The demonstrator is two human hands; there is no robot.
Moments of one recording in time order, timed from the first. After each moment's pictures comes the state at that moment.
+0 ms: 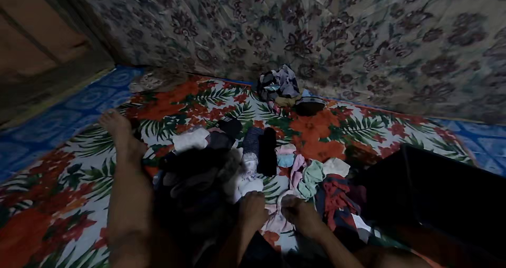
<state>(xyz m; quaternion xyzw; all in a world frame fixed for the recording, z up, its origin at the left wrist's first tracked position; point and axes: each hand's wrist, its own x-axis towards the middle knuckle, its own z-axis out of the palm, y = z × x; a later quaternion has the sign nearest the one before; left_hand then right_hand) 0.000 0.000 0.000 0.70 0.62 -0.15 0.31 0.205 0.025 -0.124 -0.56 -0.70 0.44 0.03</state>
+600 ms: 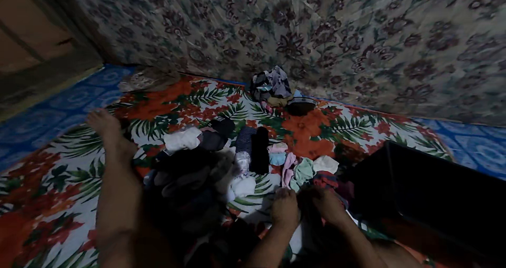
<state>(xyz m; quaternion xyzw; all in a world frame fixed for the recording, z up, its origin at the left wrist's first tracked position) 0.128 0.018 -0.114 0.70 0.64 -0.02 0.31 0.276 0.035 -0.076 -0.69 -0.62 0.37 0.02</state>
